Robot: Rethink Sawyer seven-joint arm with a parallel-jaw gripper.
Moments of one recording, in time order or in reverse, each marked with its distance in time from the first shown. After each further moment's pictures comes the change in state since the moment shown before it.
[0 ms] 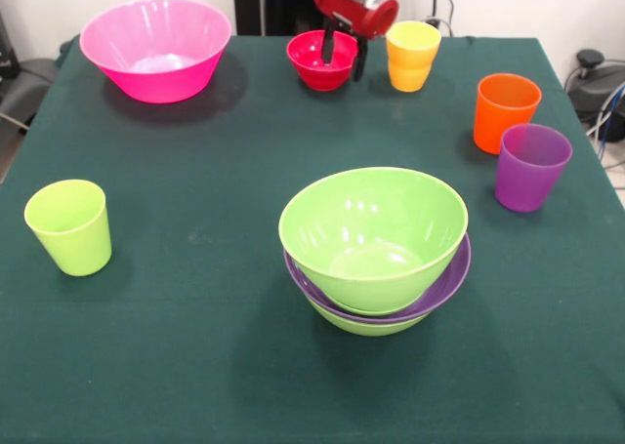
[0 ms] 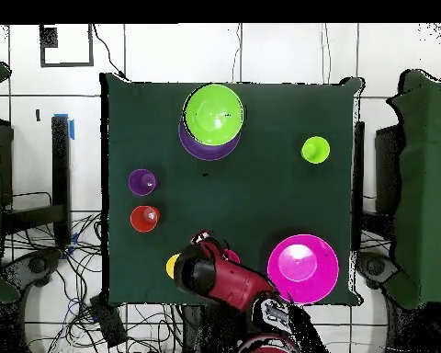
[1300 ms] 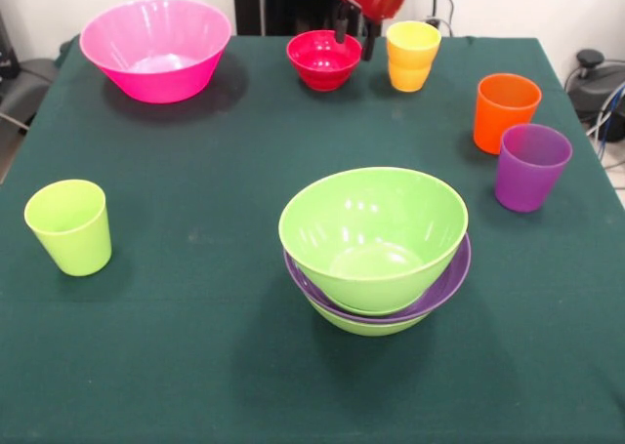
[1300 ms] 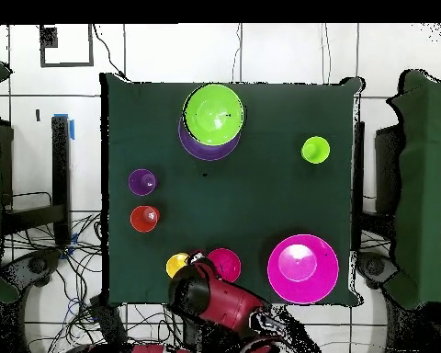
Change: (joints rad) arm -0.019 0.019 0.028 0.118 -0.004 -0.067 0.059
